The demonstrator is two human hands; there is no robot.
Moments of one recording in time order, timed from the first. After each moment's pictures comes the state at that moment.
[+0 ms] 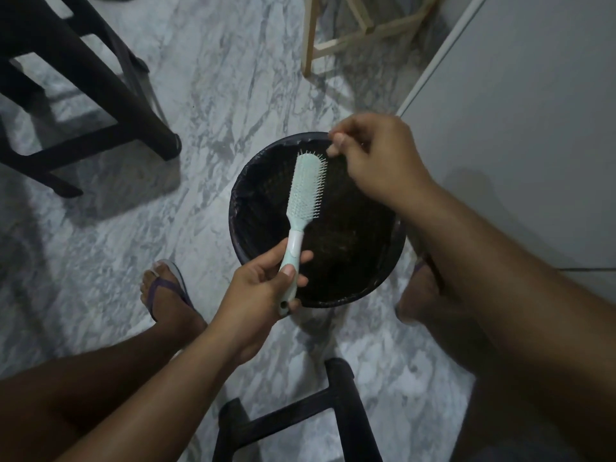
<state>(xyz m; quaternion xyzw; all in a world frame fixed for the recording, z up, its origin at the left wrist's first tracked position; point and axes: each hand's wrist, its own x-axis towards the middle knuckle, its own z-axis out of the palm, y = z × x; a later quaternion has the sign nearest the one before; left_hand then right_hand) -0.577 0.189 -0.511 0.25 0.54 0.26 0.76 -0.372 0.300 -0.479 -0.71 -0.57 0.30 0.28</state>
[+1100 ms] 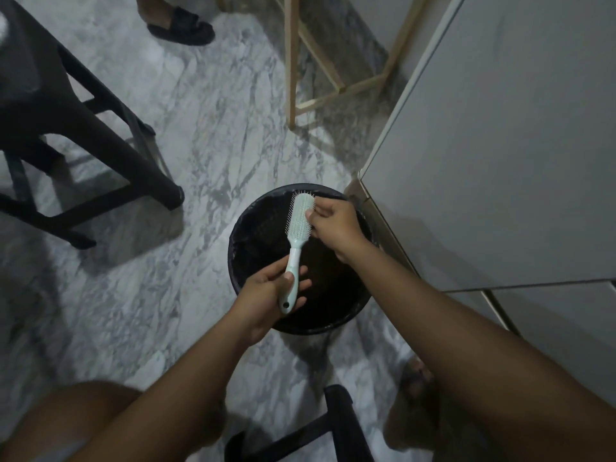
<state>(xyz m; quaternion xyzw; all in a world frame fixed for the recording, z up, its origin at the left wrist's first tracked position) -0.552 0.232 -0.506 0.22 0.58 0.19 0.76 -0.386 0.300 -0.530 -0.71 -0.29 0.52 0.37</state>
